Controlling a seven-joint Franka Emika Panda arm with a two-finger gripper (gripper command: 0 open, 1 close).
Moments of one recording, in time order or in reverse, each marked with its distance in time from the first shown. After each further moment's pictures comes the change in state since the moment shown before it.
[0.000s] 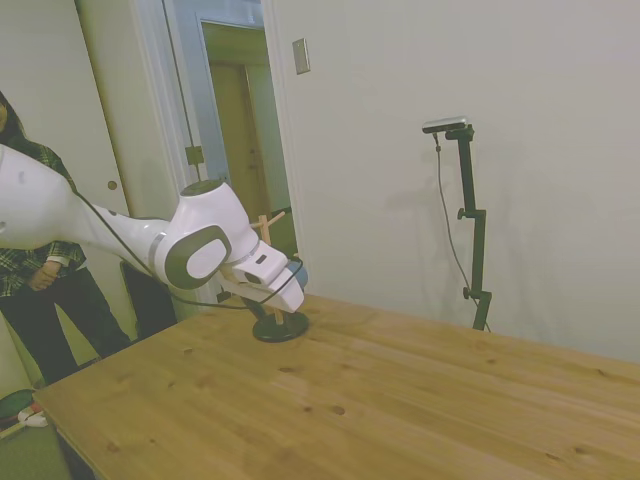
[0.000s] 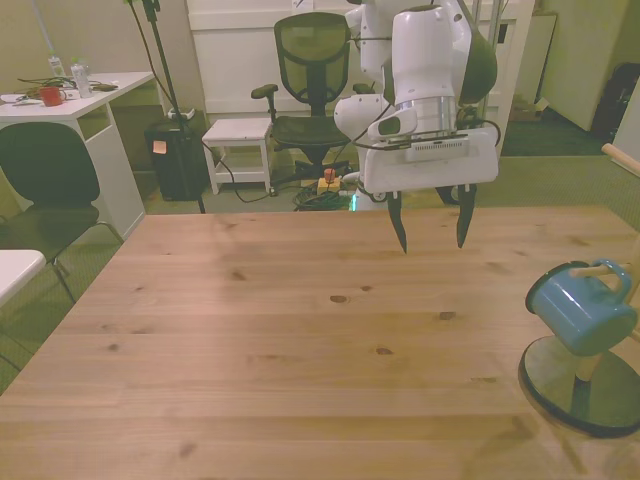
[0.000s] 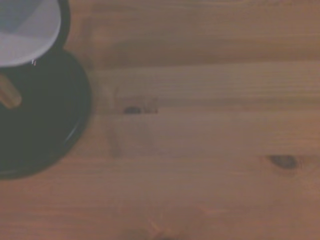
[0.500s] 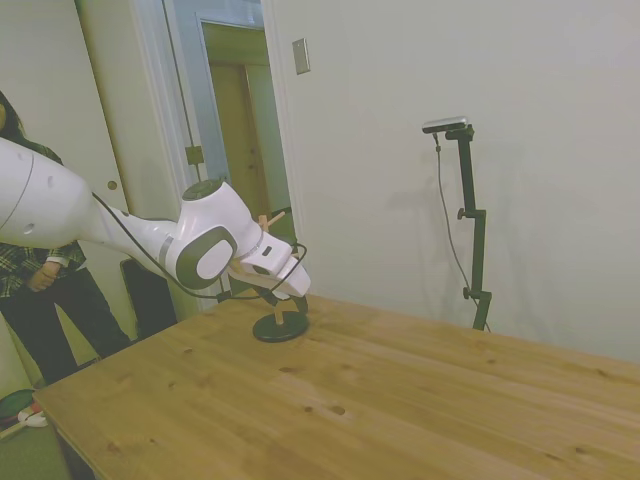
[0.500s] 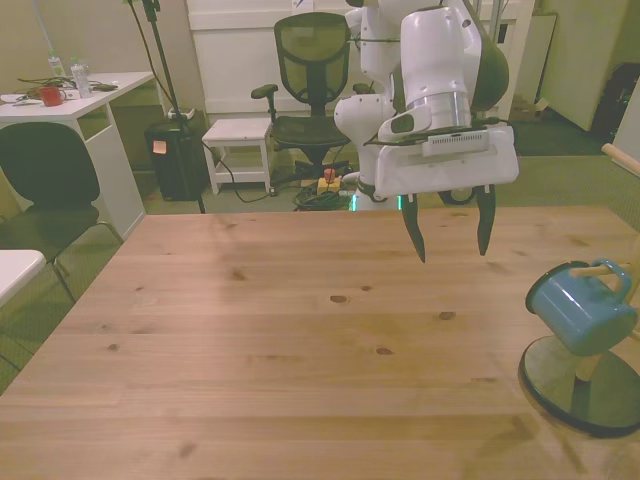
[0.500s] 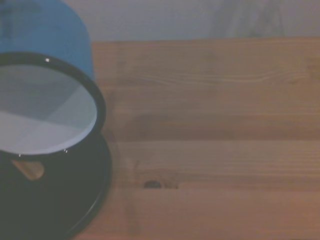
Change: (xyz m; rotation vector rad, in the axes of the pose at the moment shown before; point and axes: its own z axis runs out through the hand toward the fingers) arm 0.007 -0.025 0.003 0.116 0.102 -0.032
